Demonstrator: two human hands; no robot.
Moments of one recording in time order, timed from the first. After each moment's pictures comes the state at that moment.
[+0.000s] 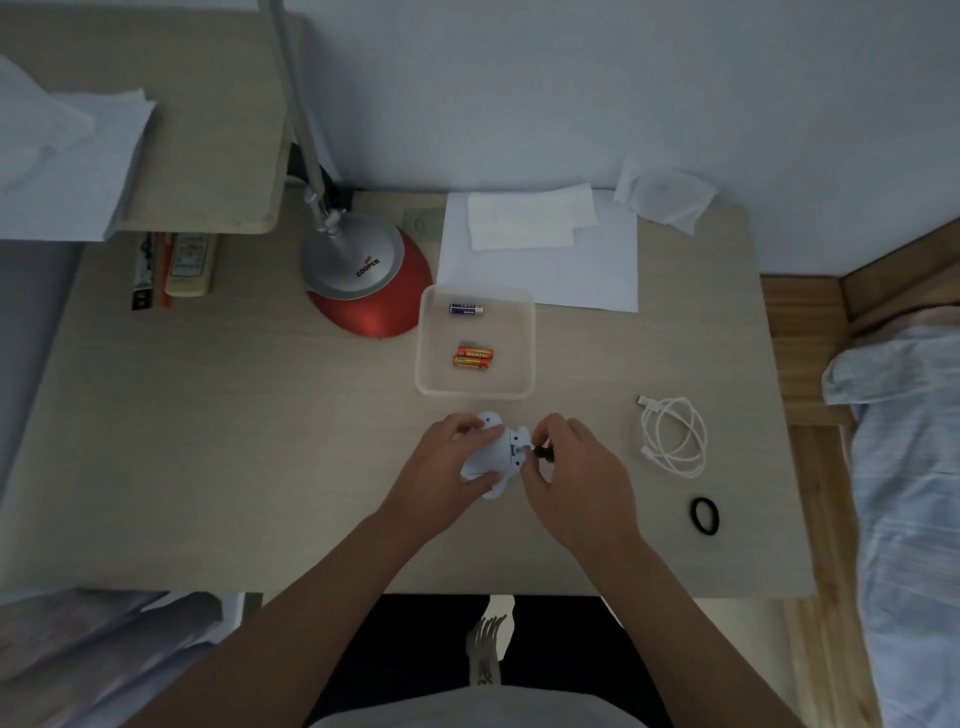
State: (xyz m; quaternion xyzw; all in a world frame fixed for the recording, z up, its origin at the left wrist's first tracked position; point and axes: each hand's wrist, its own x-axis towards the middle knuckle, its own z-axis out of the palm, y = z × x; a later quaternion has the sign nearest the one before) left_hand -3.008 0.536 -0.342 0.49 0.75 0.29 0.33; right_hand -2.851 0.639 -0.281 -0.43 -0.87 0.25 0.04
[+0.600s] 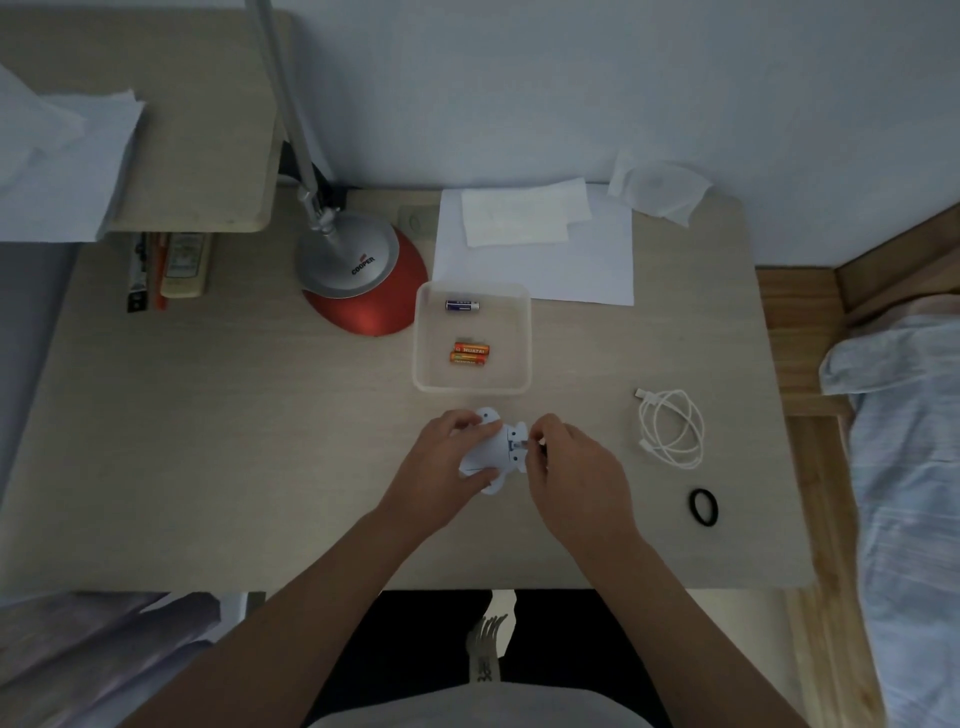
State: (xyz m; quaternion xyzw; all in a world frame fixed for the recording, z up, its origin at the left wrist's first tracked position) left_hand -3.007 0.536 -0.343 0.49 0.75 0.29 0.33; right_hand -2.850 0.636 -0.288 -0.43 -0.88 0.19 0.02
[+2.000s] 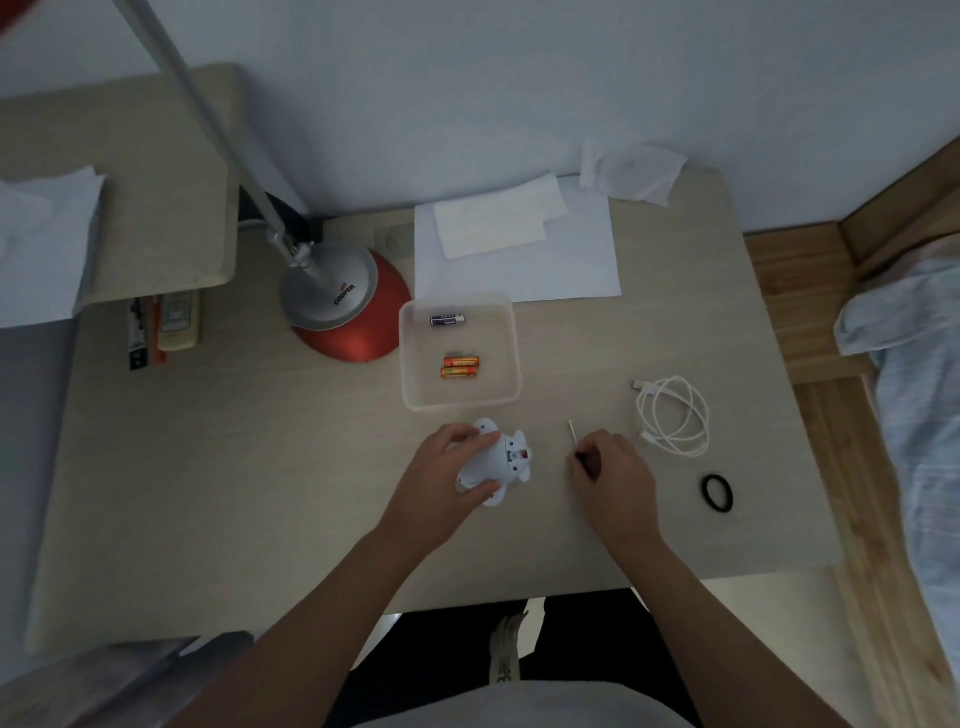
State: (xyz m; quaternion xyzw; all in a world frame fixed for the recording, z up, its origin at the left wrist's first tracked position) left_hand -3.015 0.539 -0.335 0.52 0.74 0.26 0.33; right_hand -2.803 0.655 -0.360 -0.56 -0.76 0.31 0.11
